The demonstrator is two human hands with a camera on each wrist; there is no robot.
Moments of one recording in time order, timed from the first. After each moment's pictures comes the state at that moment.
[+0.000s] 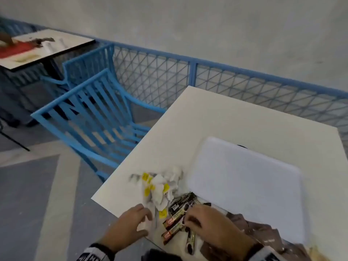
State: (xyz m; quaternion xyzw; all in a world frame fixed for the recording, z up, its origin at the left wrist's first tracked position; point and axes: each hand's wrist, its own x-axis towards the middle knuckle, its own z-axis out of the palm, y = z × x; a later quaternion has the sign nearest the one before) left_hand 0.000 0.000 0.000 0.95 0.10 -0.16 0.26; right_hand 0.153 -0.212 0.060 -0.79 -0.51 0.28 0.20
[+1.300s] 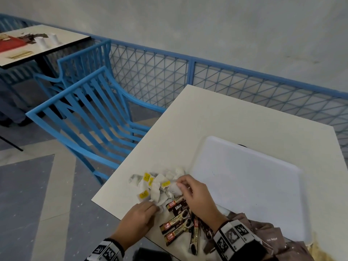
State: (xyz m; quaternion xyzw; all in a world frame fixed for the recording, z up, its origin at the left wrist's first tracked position) left_hand 0.011 0.000 -0.027 0.98 0.02 0.06 0.19; right_hand 0.162 -0.155 0.040 -0.79 -0.37 0.18 0.45
